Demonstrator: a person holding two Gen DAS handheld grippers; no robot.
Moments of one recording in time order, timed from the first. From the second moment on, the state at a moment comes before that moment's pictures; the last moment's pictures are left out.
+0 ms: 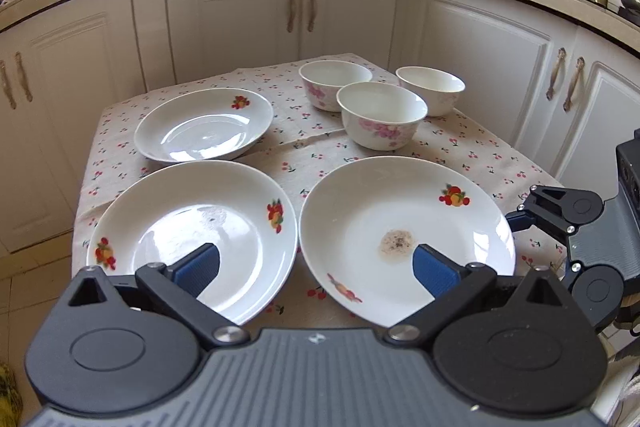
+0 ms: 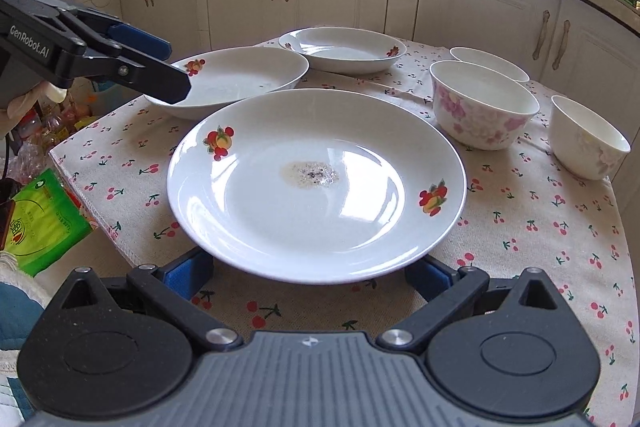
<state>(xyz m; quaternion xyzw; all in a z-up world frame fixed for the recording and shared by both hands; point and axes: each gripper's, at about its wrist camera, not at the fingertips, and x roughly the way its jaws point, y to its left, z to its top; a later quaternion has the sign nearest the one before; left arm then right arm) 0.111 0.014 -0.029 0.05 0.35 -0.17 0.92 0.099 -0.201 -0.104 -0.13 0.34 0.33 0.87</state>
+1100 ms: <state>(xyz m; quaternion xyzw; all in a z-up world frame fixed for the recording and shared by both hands) 0.228 -0.055 -0.058 0.12 0.48 -0.32 0.81 0.098 -0.214 -0.106 -0.13 0.31 0.34 0.88</state>
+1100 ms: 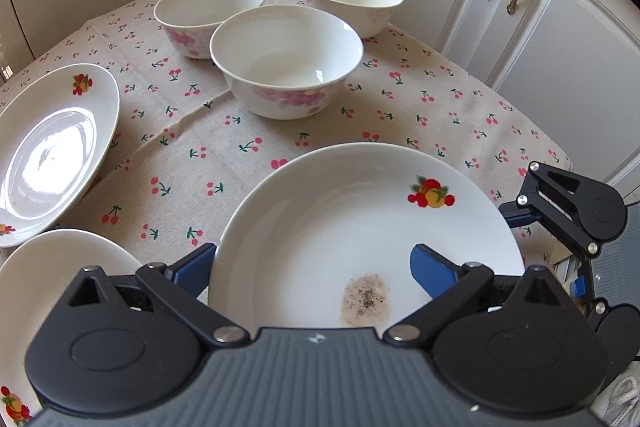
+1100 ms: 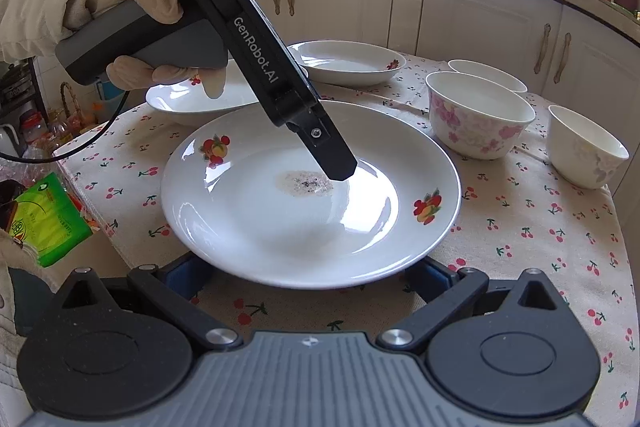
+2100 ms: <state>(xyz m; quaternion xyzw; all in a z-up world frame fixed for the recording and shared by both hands) 0.255 -0.054 -0.074 0.10 0.52 -0.34 0.77 0.093 -0.222 -0.107 -0.13 0.30 0.34 0.88</state>
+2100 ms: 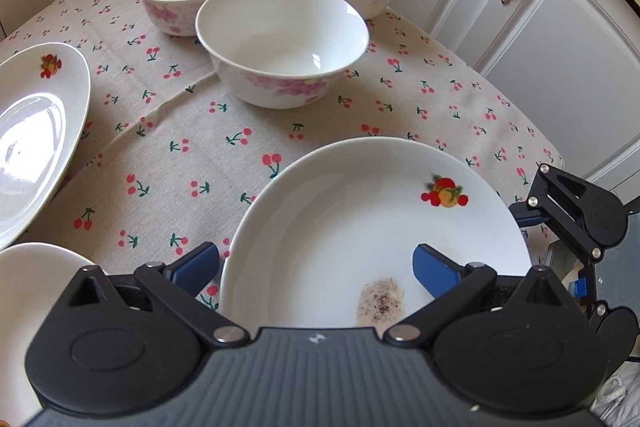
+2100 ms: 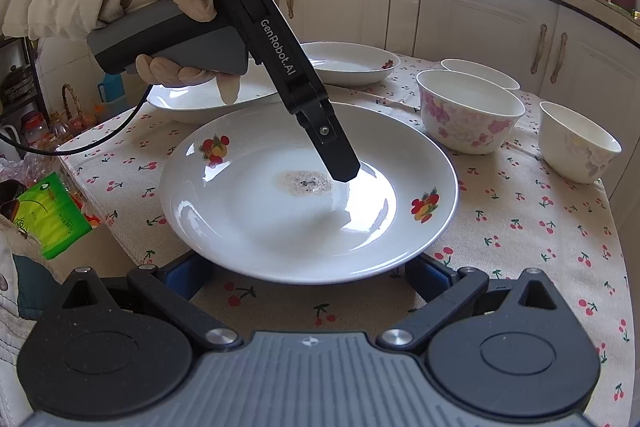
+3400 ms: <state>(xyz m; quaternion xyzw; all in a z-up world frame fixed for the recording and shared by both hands) 0.252 -0.051 -0.068 0.10 0.57 -0.36 0.73 0.095 -0.218 -0.094 -0.14 0.32 0.34 0.87</state>
